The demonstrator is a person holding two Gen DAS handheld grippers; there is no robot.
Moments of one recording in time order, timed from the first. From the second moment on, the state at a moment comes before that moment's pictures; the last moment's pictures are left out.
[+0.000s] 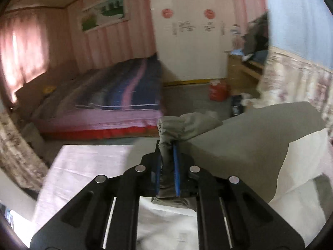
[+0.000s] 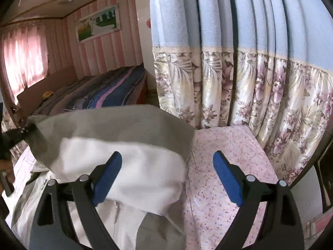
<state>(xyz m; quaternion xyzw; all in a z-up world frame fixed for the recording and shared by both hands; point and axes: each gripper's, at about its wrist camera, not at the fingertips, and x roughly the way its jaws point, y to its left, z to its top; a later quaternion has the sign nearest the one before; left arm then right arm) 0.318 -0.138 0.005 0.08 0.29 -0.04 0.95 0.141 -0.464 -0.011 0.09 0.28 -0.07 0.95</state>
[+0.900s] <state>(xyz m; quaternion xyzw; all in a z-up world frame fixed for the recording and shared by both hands) 0.328 -0.165 -0.024 0.02 0.33 -0.07 0.94 0.243 -0.331 -0.007 0.05 0.32 -0.04 0.94</state>
